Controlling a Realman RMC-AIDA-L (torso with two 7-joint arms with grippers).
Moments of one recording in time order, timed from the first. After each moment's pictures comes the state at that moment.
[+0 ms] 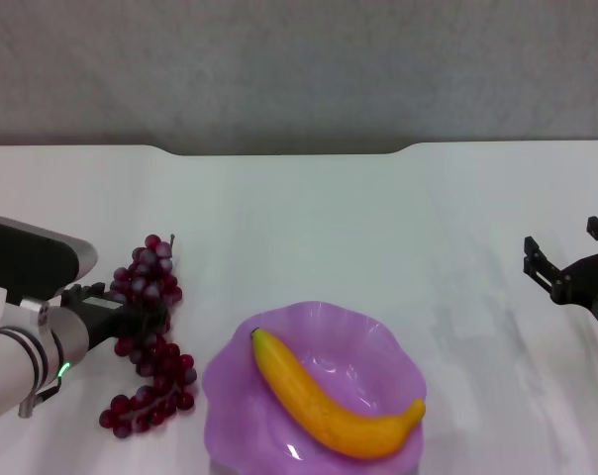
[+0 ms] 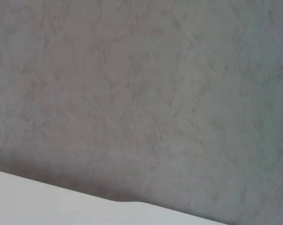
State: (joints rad) left arm -0.31 -2.04 1.84 0.94 -0.28 -0.21 -0.04; right arm 0.44 2.01 0.58 0.26 -2.09 -0.94 -0.05
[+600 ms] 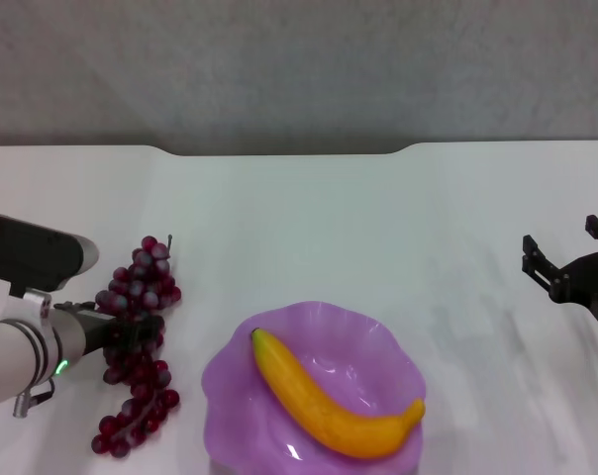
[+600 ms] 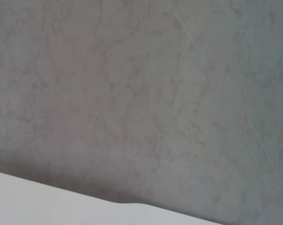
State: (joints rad) left arm -0.37 -2.04 1.79 0.90 -0.29 -0.37 -0.05; right arm 0.45 2.01 0.58 0.27 -2.09 -0.94 -0.05
